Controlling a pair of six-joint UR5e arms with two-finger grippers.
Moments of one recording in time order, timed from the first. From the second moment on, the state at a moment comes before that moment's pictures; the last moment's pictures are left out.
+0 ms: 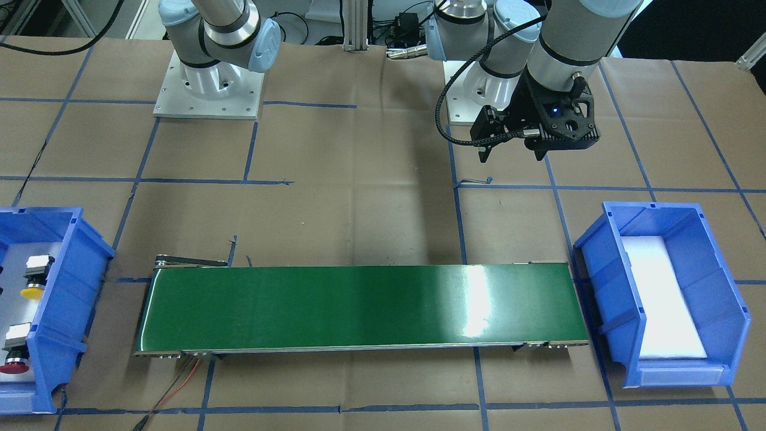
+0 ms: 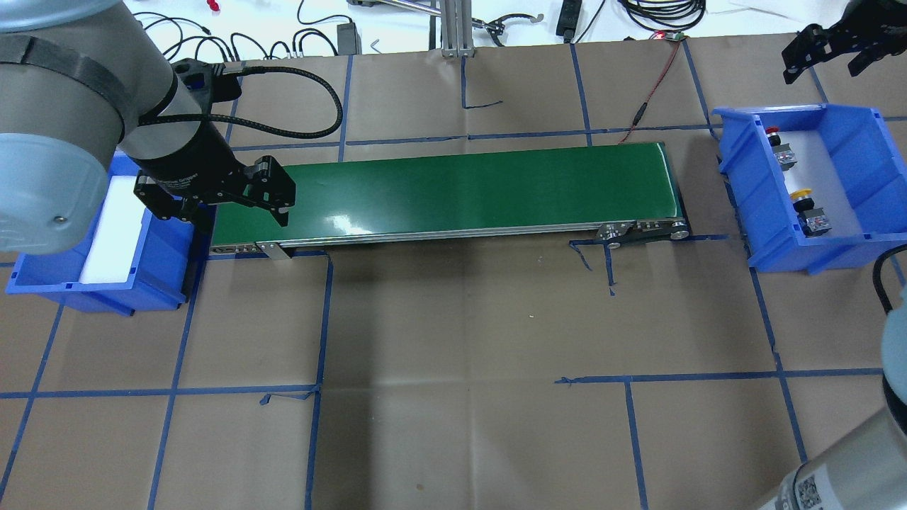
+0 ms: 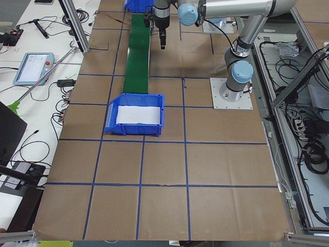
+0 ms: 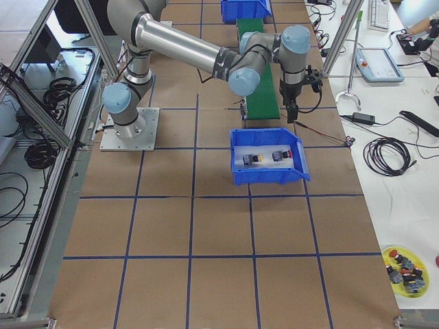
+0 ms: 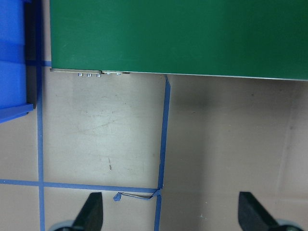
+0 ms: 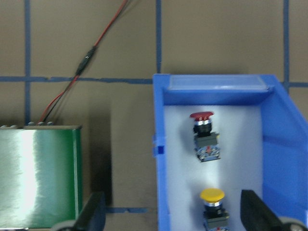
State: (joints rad) left arm -1.55 -1.50 -1.74 -1.49 1.57 -0.05; right arm 1.22 -1.25 1.36 -1.82 -1.54 -0.36
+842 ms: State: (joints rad) left arm -1.55 -1.50 -1.74 -1.49 1.57 -0.05; right arm 1.59 -1.50 1.39 -1.56 -1.54 -0.11
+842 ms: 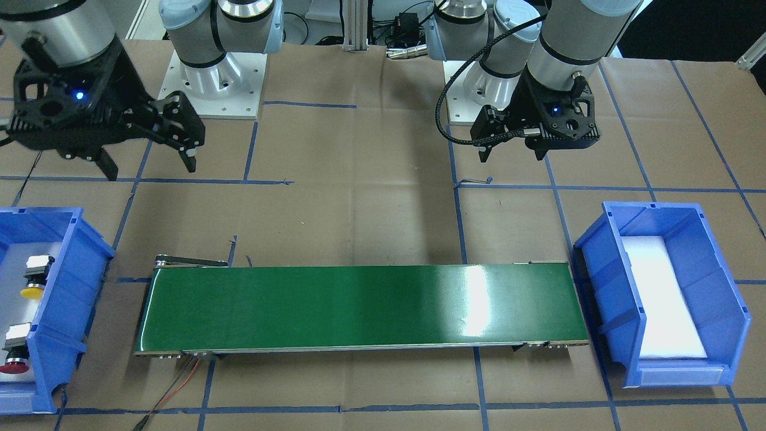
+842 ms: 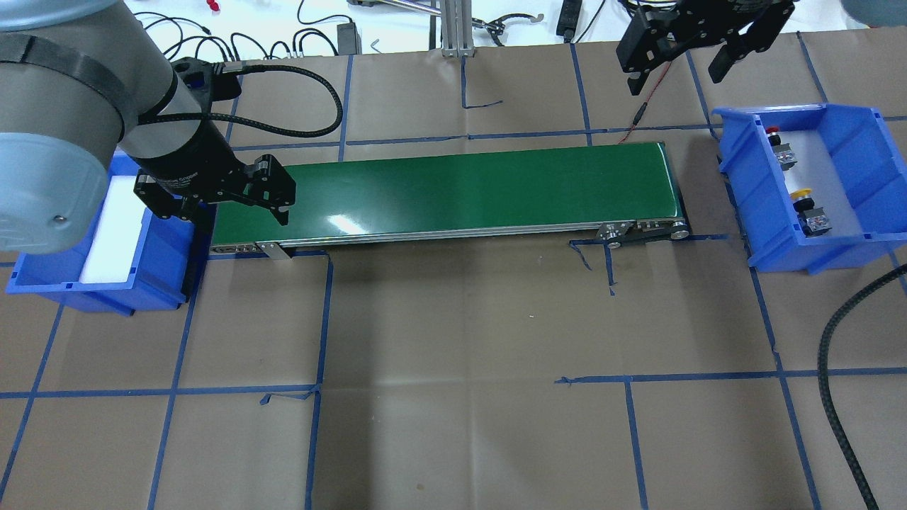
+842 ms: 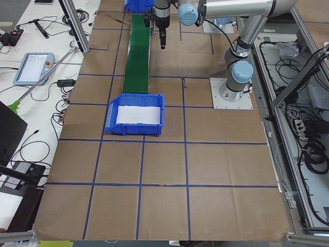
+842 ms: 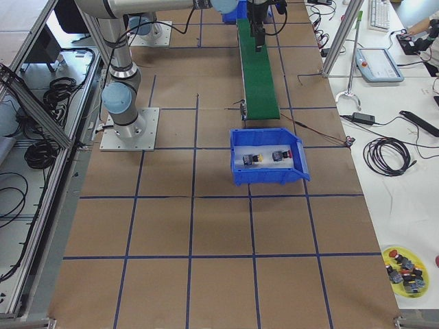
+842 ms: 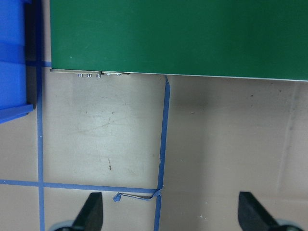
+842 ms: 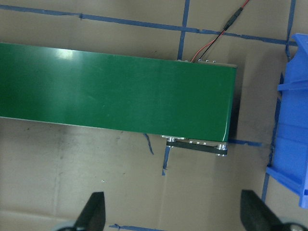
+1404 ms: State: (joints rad) left arm -1.55 -1.50 -1.74 -1.49 1.57 -0.04; right arm 1.60 -1.65 1.58 -1.61 -1.54 -0.06
